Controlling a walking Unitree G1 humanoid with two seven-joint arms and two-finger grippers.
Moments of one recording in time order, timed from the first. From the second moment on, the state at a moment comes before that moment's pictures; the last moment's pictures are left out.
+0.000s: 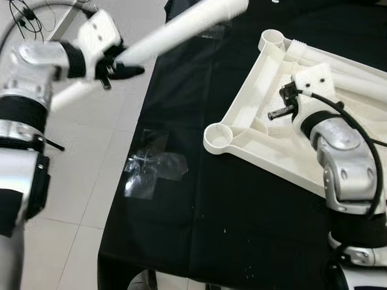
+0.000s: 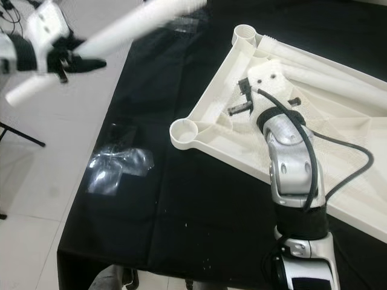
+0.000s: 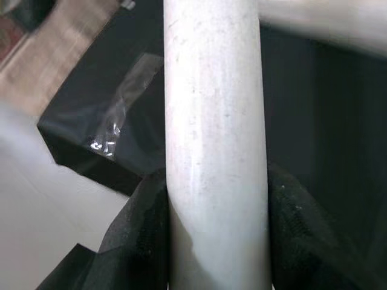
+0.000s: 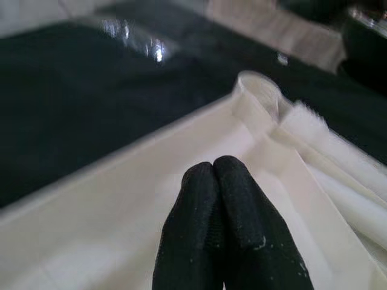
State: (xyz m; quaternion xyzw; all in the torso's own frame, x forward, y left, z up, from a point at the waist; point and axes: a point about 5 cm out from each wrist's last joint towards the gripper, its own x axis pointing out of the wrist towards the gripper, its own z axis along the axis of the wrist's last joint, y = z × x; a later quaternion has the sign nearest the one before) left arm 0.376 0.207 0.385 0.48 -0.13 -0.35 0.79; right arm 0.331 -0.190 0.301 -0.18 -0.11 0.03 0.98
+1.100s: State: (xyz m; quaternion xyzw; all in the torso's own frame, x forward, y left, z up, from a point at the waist) left arm 0.371 0.179 0.297 0.61 -0.19 -0.36 0.68; right arm 0.280 -0.150 0.334 -0.41 -0.24 0.42 0.77
